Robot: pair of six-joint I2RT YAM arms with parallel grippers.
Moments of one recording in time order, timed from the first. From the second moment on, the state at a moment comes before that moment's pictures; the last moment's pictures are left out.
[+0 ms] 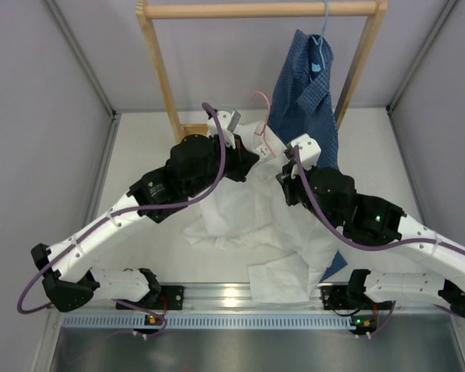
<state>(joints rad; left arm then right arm) -0.95 1.23 1.42 -0.38 -0.20 -0.40 1.12 0.99 1.20 -0.51 0.55 0.14</state>
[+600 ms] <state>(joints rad) -0.95 1.19 1.38 -0.56 -0.23 -0.39 1.12 0.97 1.20 -0.49 0.66 0.11</state>
